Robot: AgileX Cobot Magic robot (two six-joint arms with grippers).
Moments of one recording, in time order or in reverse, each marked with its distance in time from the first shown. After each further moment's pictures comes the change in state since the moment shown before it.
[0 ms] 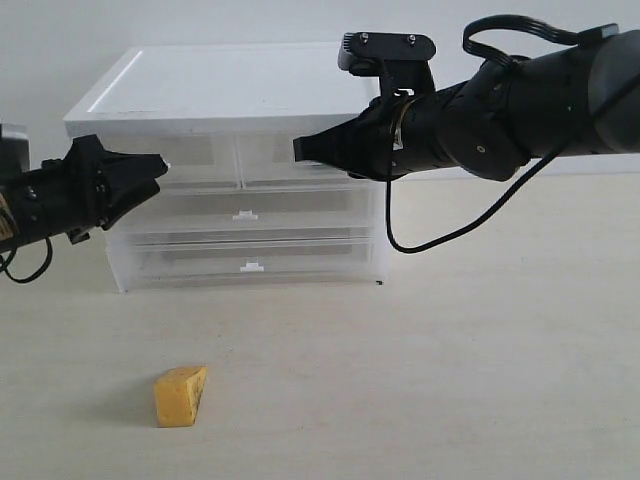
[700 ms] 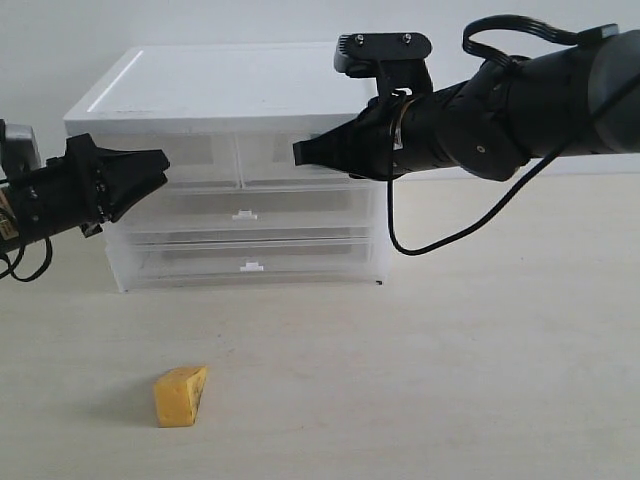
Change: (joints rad) left arm 0.022 0.071 -0.064 0.026 -0.121 0.000; right arm 0.000 0.000 0.000 0.000 -0.004 -0.051
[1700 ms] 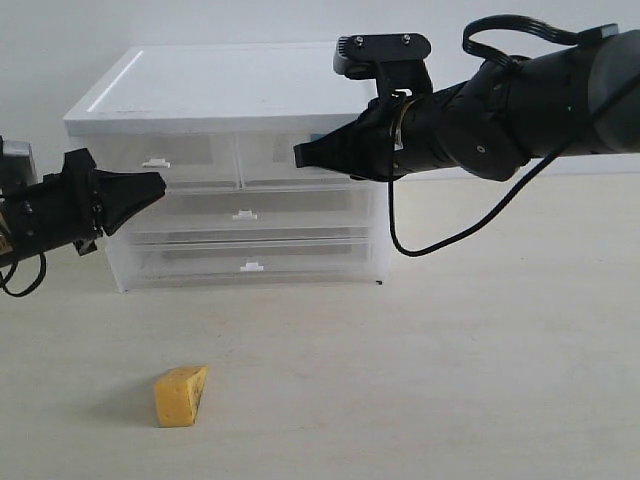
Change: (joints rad) left arm 0.006 -0.018 0.061 0.015 0.016 -0.016; right arm 0.000 0.000 0.000 0.000 0.007 -0.014
